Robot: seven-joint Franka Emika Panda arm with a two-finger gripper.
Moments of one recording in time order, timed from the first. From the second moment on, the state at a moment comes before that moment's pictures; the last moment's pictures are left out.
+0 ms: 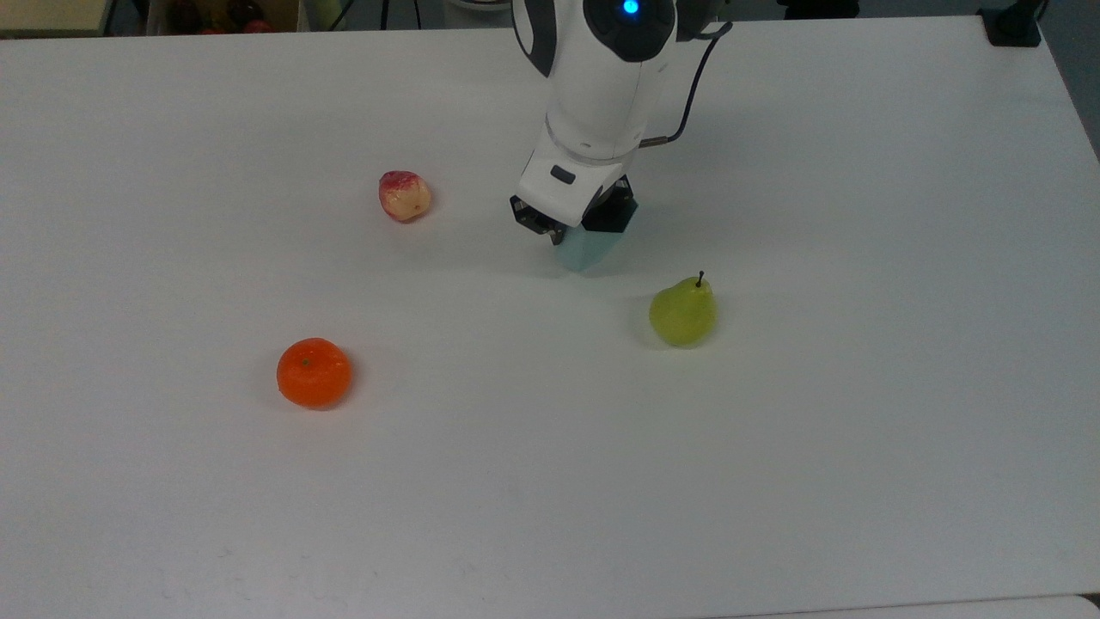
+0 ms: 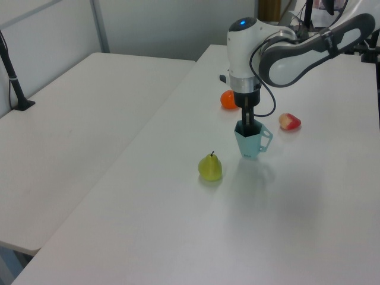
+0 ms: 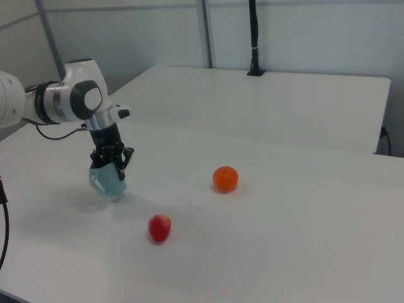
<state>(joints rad) 0.19 0.41 0.09 -1.66 -0.15 2.00 -0.03</state>
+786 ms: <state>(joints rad) 0.15 0.36 0.09 -1.65 -0.15 1.99 -0.08</state>
